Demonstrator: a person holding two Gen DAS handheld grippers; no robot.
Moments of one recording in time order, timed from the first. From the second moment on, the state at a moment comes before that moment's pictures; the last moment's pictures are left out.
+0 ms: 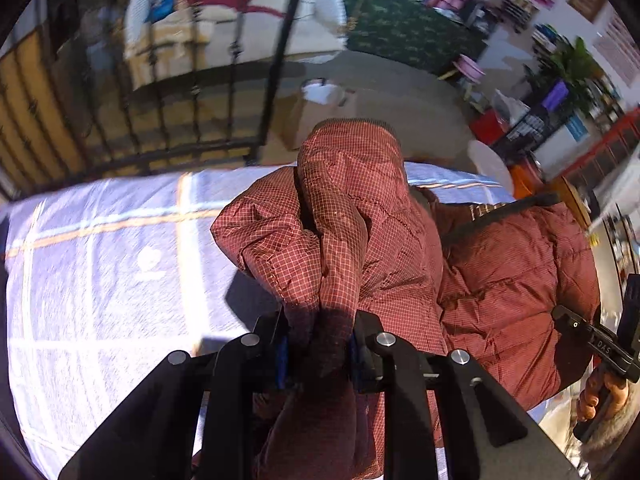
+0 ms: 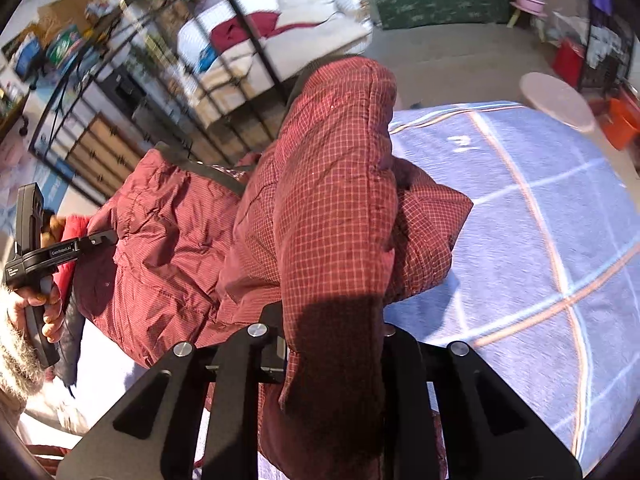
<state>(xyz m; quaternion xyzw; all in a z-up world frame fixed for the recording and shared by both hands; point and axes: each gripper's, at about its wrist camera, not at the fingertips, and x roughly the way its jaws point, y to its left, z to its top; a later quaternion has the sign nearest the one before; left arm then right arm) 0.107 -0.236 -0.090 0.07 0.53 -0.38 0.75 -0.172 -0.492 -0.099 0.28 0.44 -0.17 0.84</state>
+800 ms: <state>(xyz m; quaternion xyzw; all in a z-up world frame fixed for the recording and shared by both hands) -0.051 -0.720 -0.140 0.30 0.43 -0.57 0.63 -0.463 -0.631 -0.149 0.50 0.22 -0.53 0.65</state>
